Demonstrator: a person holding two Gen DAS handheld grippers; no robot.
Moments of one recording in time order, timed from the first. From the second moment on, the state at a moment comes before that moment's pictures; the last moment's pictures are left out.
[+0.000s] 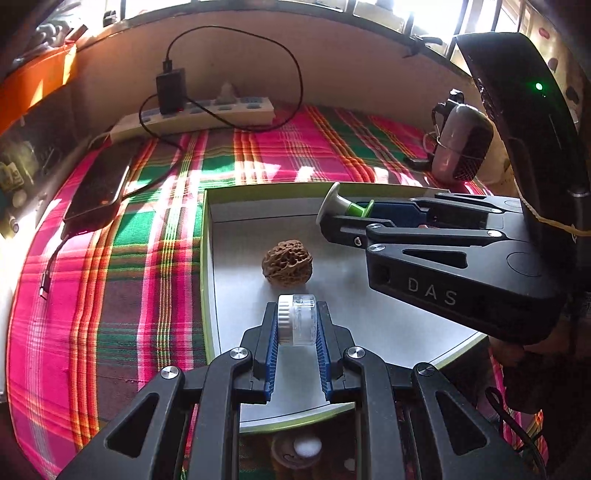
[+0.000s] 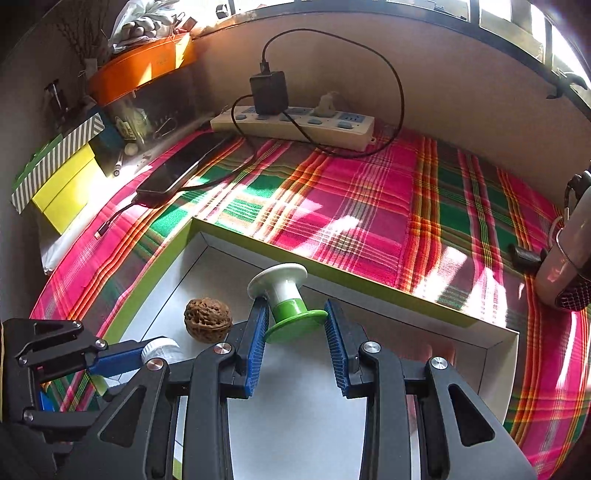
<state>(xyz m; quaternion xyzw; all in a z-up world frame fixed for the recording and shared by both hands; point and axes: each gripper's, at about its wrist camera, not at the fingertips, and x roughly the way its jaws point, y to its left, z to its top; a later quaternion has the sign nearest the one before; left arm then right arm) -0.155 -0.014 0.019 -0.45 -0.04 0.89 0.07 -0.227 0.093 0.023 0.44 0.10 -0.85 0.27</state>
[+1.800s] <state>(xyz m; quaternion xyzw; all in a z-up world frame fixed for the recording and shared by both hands) -0.154 -0.002 0.021 -0.45 -0.03 0.89 0.06 -0.226 0.088 0.023 0.44 0.10 -0.85 0.26</state>
